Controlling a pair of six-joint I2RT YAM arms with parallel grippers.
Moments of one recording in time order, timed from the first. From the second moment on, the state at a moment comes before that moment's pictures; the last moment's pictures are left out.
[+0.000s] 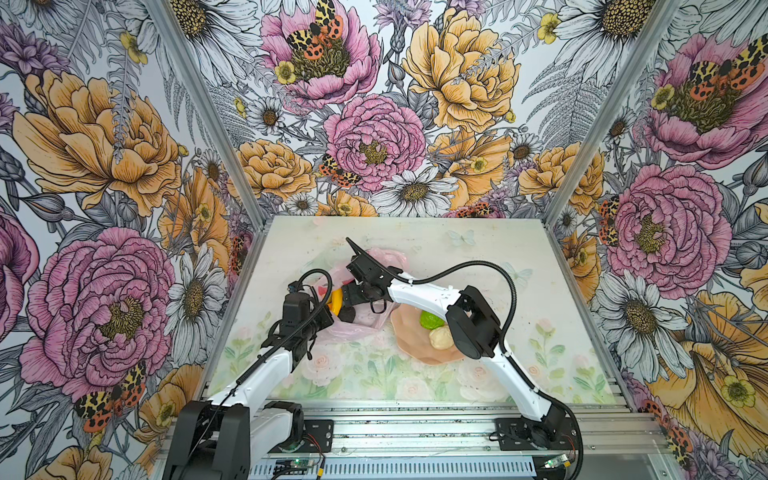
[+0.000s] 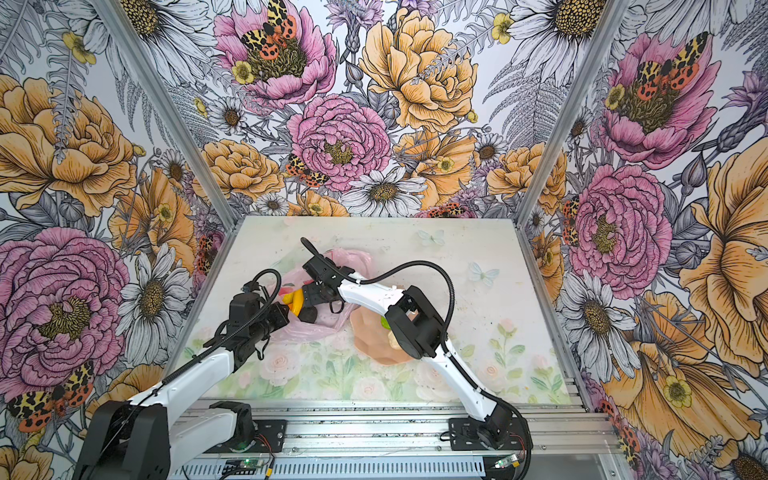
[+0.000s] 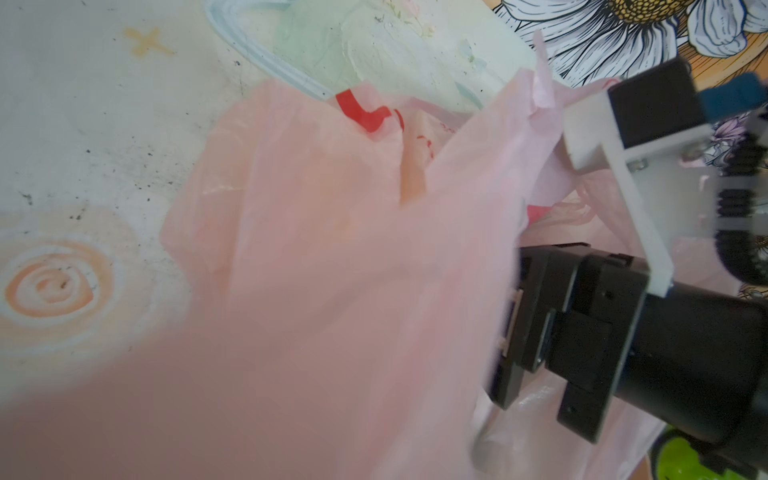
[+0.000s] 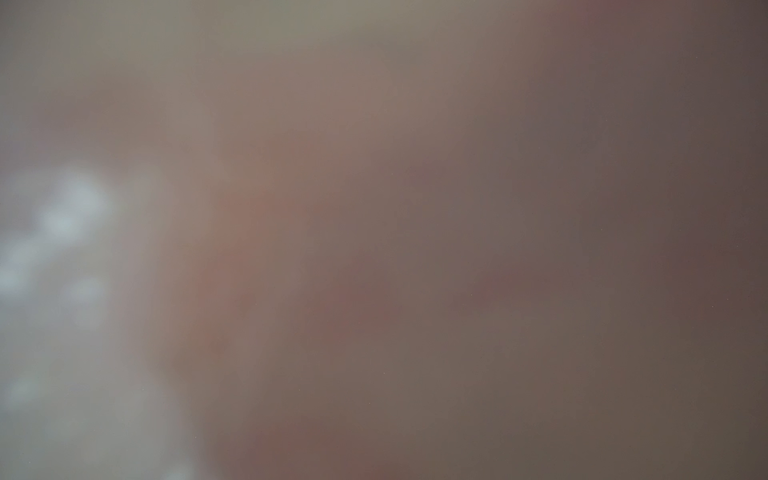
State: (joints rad) left arm -0.13 1.09 0.40 0.03 0.07 -0.57; right arm 0.87 2.48 2.11 -0.59 -0.02 0.50
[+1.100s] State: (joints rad) left arm -0.13 1.09 0.40 0.03 0.07 -0.57; right arm 0.91 2.04 1.67 -0.60 0.09 0.47
